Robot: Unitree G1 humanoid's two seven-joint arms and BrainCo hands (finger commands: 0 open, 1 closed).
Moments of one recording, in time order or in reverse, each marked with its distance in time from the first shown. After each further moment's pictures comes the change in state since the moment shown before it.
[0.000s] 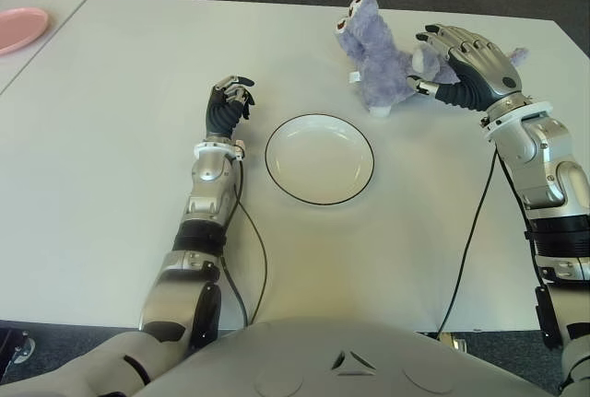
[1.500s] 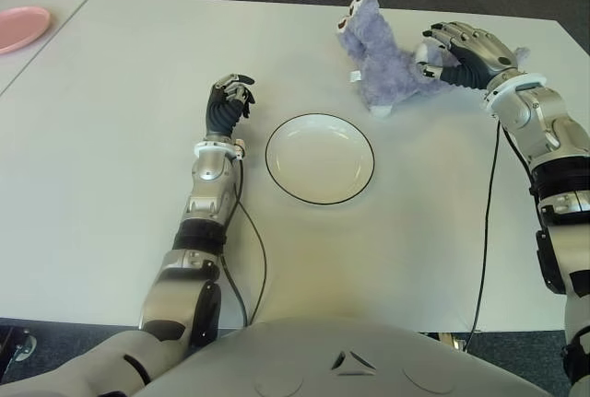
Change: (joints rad) left arm -0.006 0.004 0.005 0.009 0.001 -0.025 0.000; right arm -0.352 -0.013 0.205 0.612 -0.058 -0.155 -0.126
